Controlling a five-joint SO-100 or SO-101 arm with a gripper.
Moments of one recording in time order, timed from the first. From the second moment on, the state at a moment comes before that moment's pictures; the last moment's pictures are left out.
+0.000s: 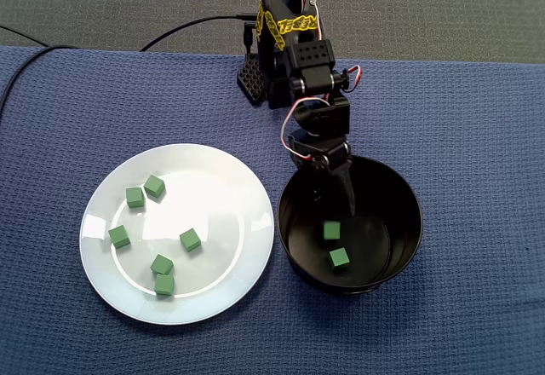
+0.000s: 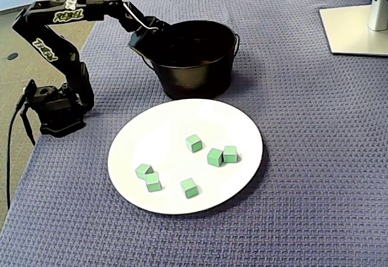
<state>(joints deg) -14.2 120.0 129.6 42.6 -19.2</state>
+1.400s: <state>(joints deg) 30.5 66.9 80.9 61.2 -42.8</state>
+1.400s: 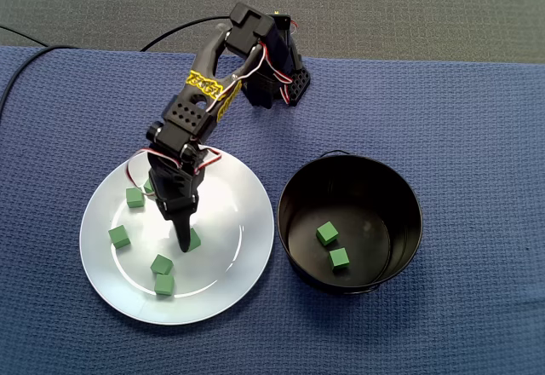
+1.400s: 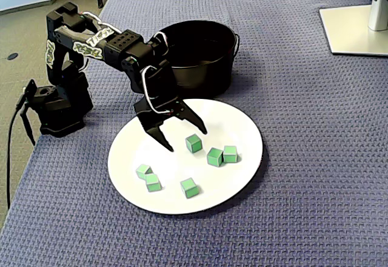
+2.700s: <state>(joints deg) 26.8 60.8 79.7 58.1 -40.6</state>
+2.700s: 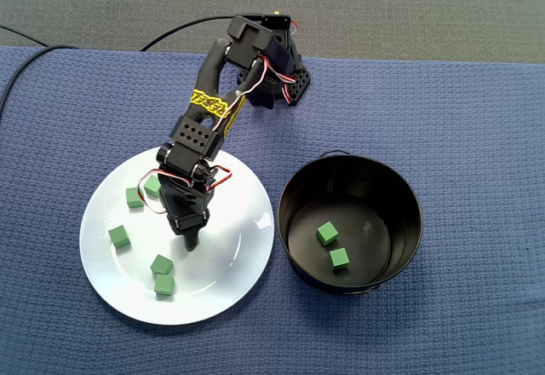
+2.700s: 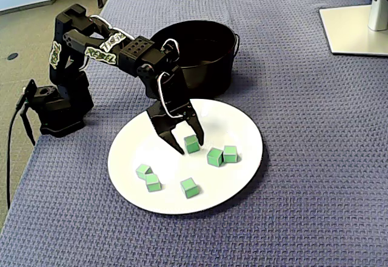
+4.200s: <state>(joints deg) -14.9 119.4 123.0 45.4 -28.5</state>
